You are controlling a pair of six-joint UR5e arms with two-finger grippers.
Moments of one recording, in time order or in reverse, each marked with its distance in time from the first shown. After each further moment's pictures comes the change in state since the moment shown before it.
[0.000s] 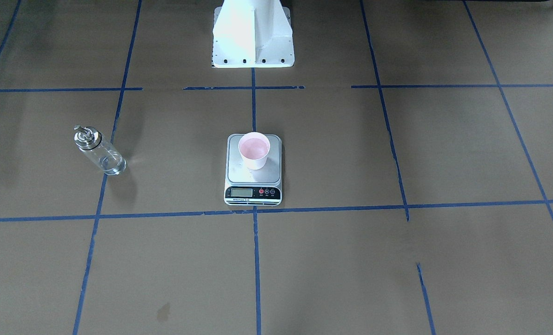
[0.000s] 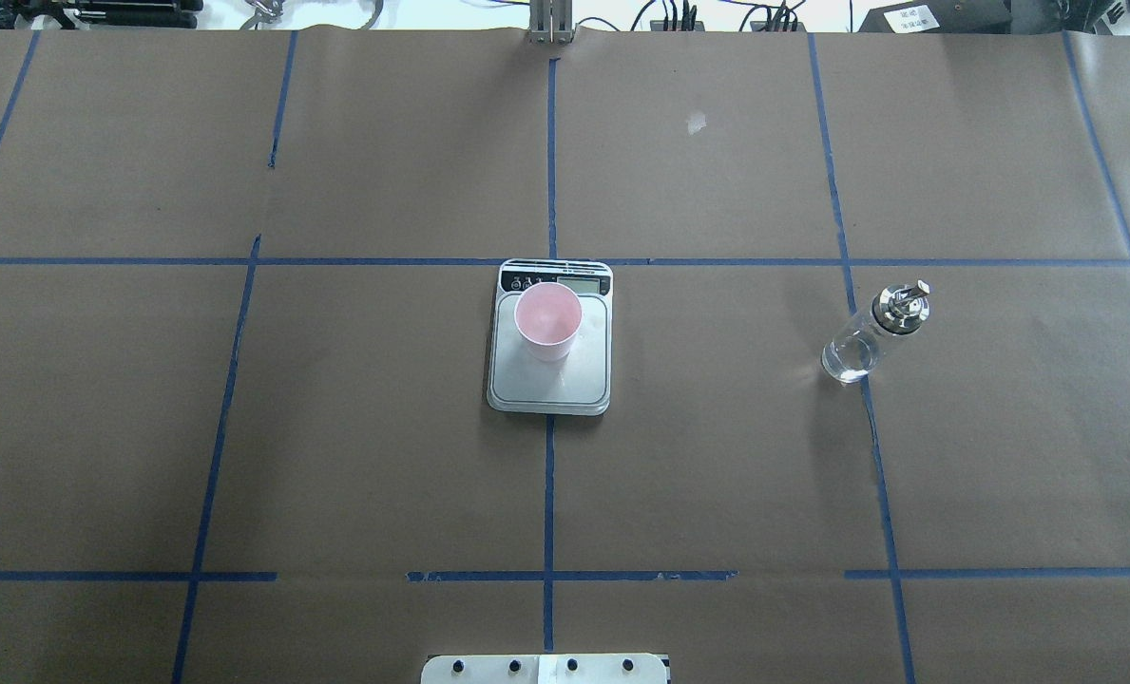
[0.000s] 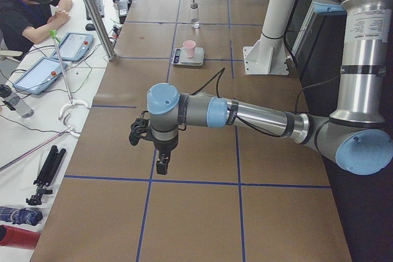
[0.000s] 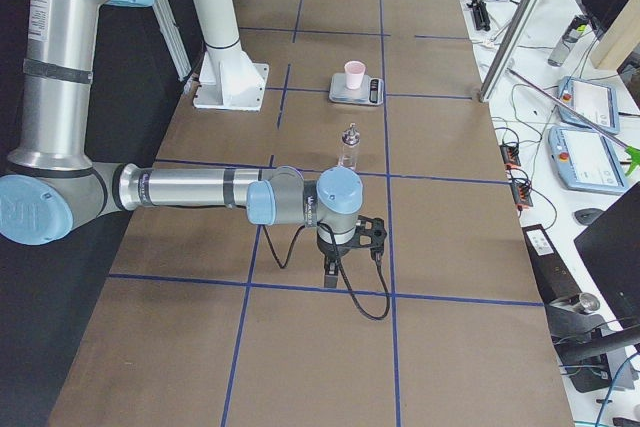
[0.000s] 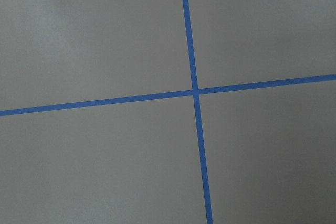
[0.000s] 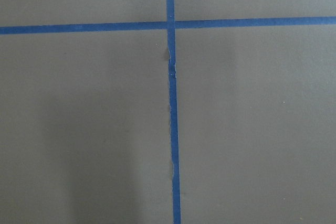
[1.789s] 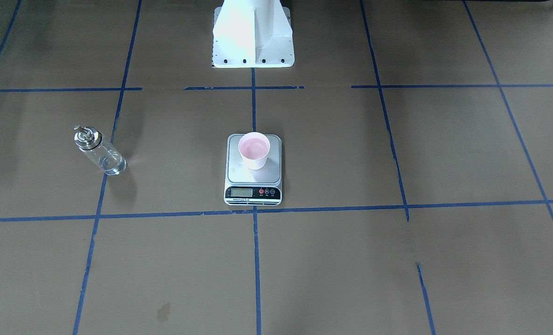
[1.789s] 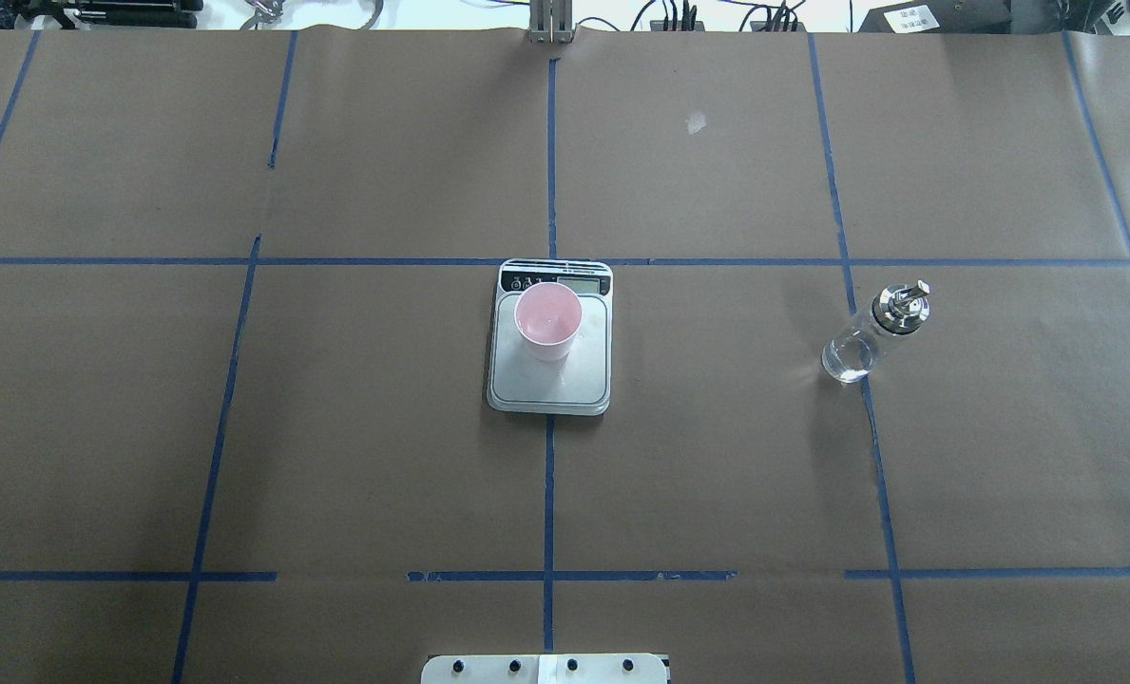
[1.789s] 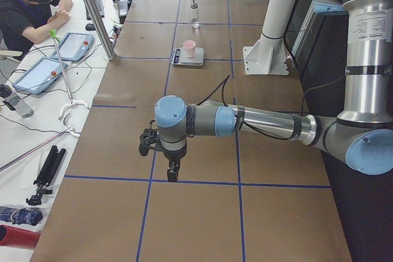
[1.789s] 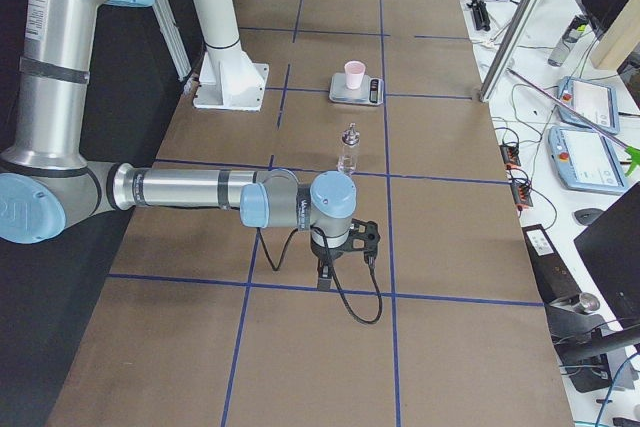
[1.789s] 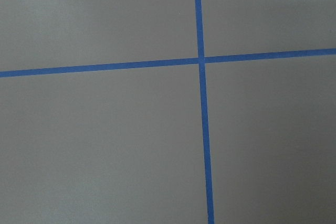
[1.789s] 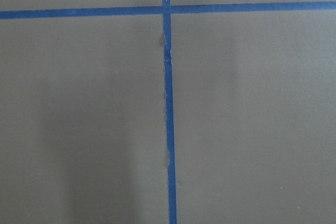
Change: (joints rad) left arm 0.006 0.048 0.002 -0.004 -0.029 0.000; right arm -0.002 -0.027 0.007 0.002 0.001 -0.012
